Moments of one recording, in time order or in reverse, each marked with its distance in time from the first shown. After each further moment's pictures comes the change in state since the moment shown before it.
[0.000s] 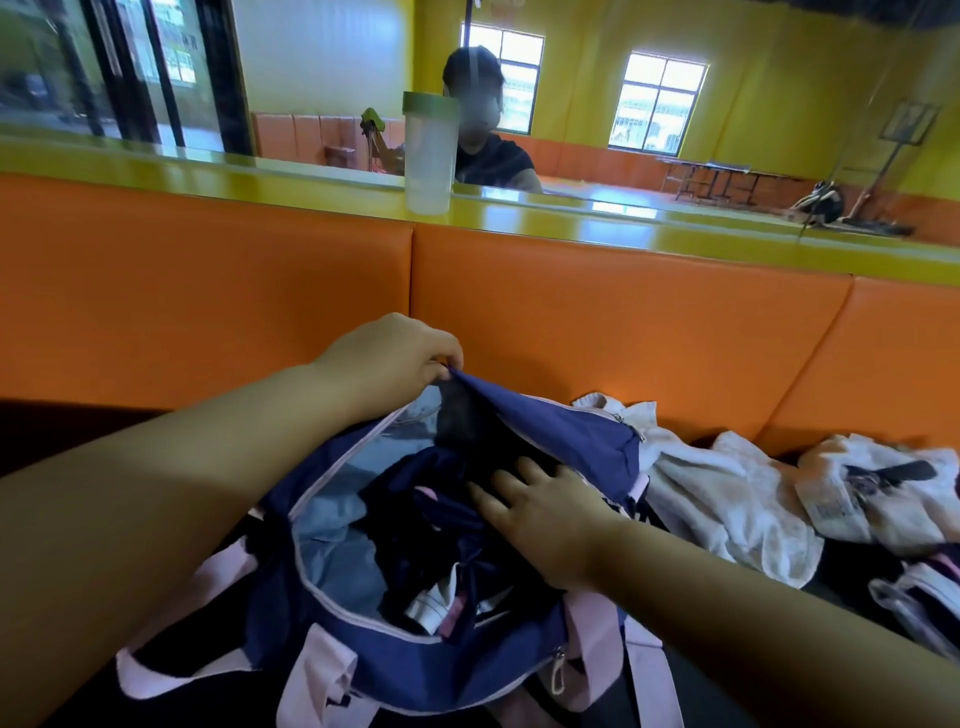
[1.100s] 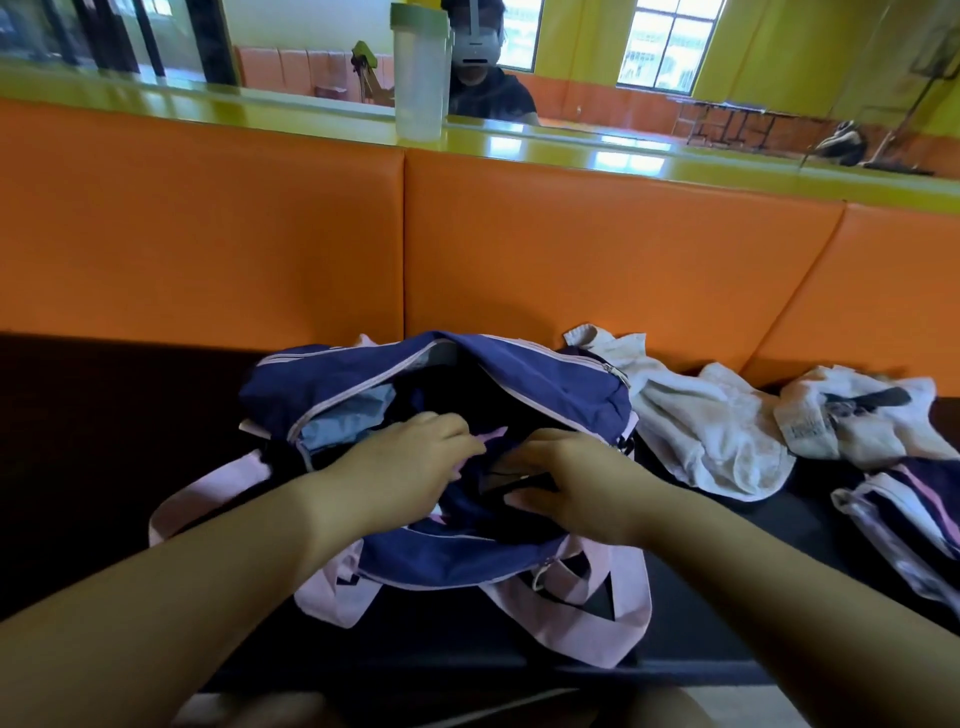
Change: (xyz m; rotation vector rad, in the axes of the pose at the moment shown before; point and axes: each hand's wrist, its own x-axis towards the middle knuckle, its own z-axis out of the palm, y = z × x) left_hand -0.102 0.039 0.105 0.044 -0.160 0.201; right_hand -0.065 -0.011 0.010 0.737 0.172 0.018
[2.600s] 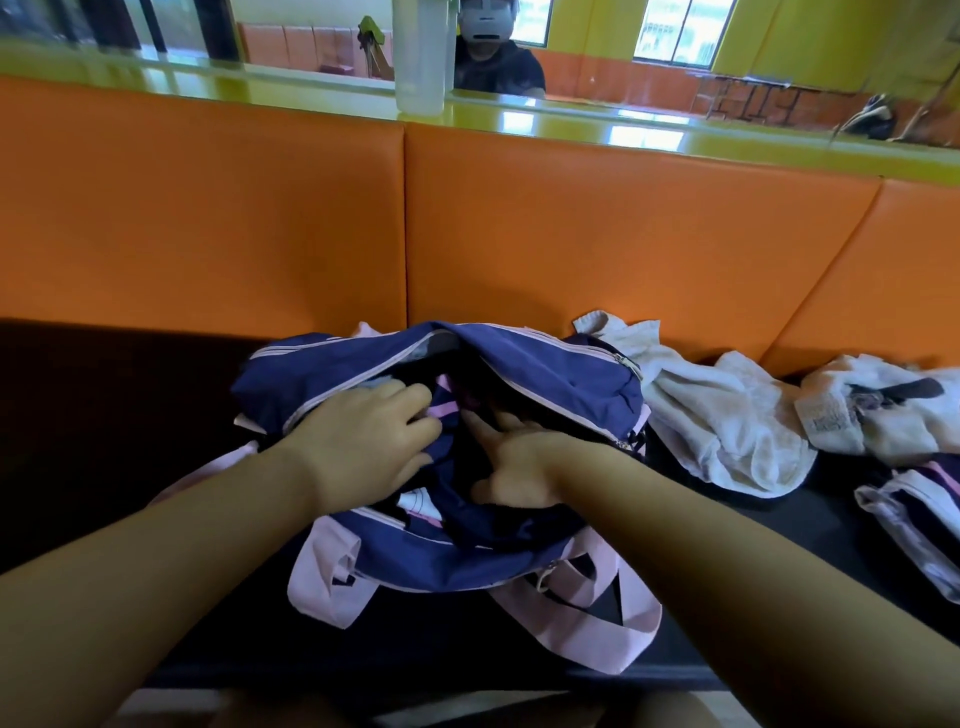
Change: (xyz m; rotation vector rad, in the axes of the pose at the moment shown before) left_hand -0.009 -0.023 -0.019 0.420 0.150 0.138; right_hand 0.067 0.009 0.027 -0.090 -0.363 0.270
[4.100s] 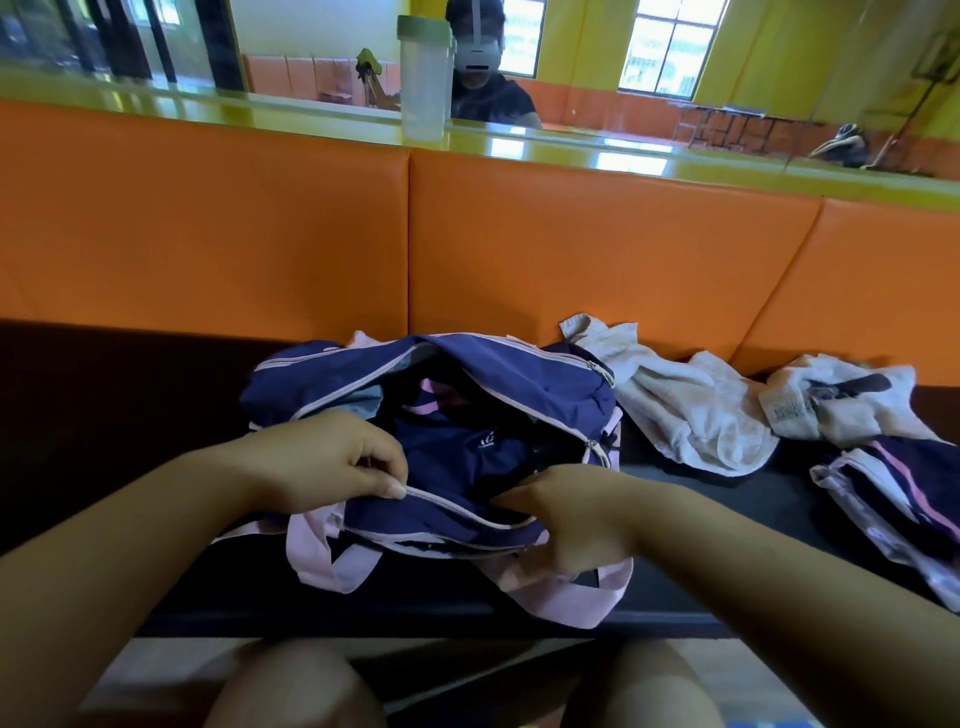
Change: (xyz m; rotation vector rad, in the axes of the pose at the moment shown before) left_hand -0.049 0.019 -0.062 -0.869 -0.479 -0.370; right_hand -0.104 -0.008 0.028 -0.156 0.069 -0.249
